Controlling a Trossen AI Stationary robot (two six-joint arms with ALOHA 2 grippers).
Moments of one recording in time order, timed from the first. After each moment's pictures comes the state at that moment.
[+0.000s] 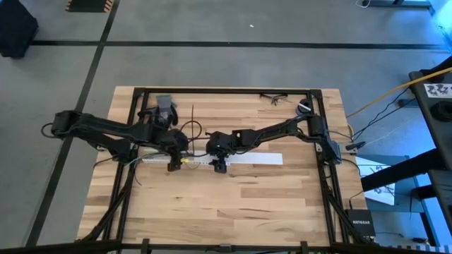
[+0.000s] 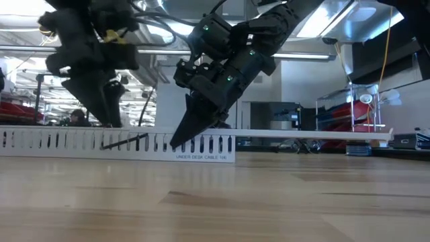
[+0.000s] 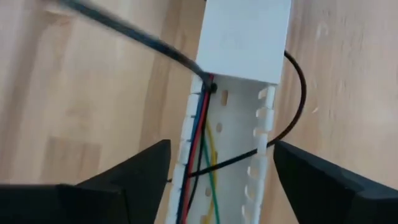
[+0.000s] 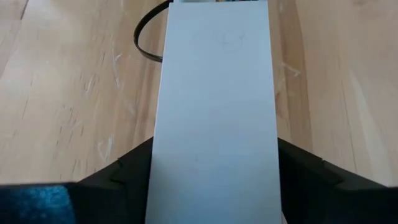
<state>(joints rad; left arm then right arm) 0.01 1.20 0.63 -0.52 -0.05 -0.13 -0.02 2.13 1.39 -0.14 -0.14 0.02</state>
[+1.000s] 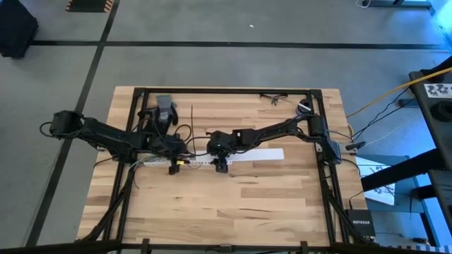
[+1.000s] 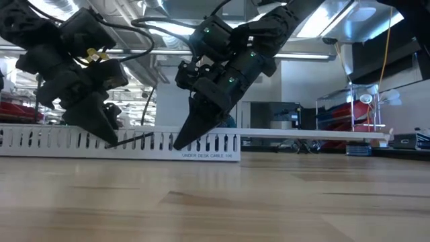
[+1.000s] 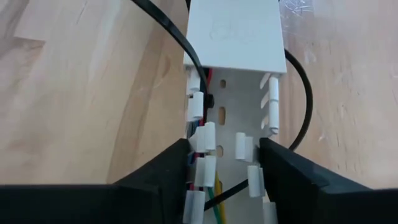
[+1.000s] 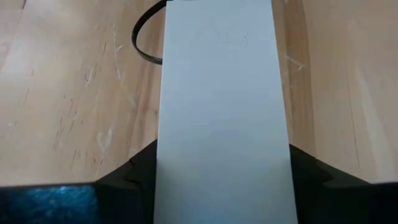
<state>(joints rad) 0.00 1.19 0.27 0.13 -0.02 -0.13 -0.02 2.13 1.39 -0.13 -0.17 0.00</state>
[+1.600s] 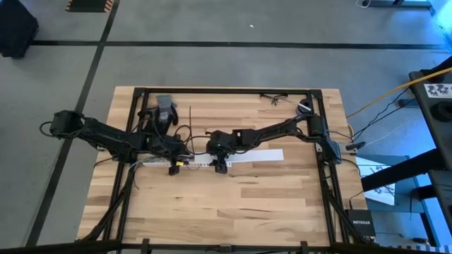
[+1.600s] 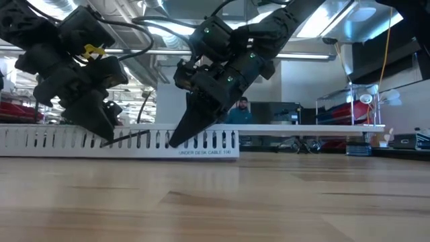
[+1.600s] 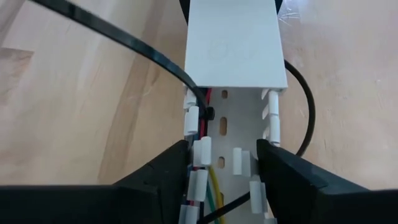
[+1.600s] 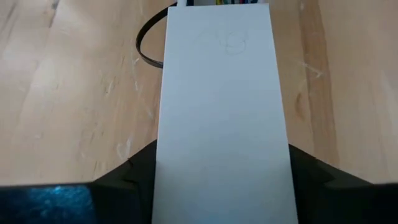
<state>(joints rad) 0.00 1.19 0.27 0.17 -0.02 -0.13 -0.02 2.13 1.38 -0.08 -0.24 0.05</state>
